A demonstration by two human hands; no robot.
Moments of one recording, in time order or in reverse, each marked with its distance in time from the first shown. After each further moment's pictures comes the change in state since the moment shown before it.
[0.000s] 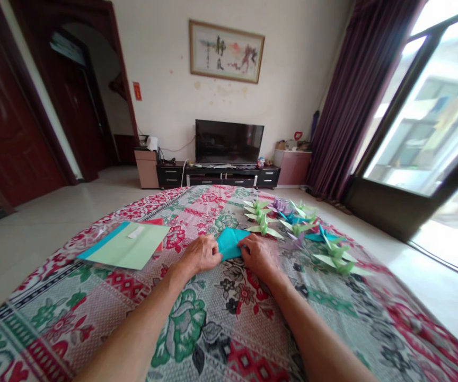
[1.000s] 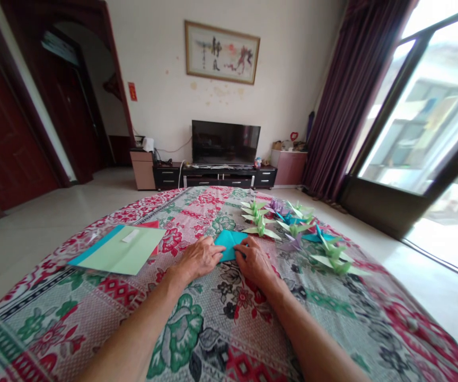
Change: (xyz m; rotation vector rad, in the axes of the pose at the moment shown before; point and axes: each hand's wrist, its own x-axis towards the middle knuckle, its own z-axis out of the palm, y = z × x) left_hand -0.002 0.003 -0.004 0.085 -0.070 0.125; right_hand -0.010 -0.008 0.001 -0.115 -0.017 -0.015
